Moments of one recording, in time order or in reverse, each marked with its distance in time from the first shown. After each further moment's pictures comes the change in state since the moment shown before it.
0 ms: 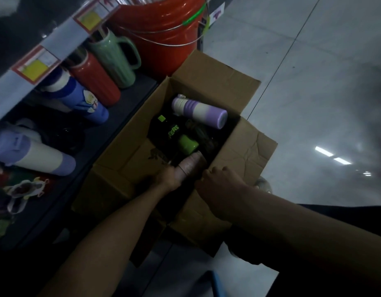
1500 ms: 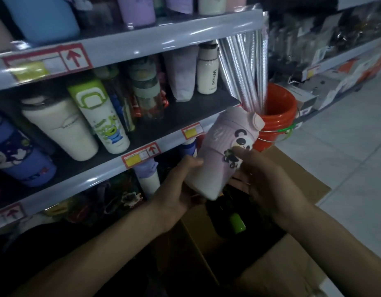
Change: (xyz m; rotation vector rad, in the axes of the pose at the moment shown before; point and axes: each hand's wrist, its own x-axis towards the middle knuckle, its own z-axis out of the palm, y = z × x) left_hand -0.282 -0.046 -0.242 -1.686 0.106 0.385; right_hand -0.018 -0.075 -0.184 1.938 0.378 -0.384
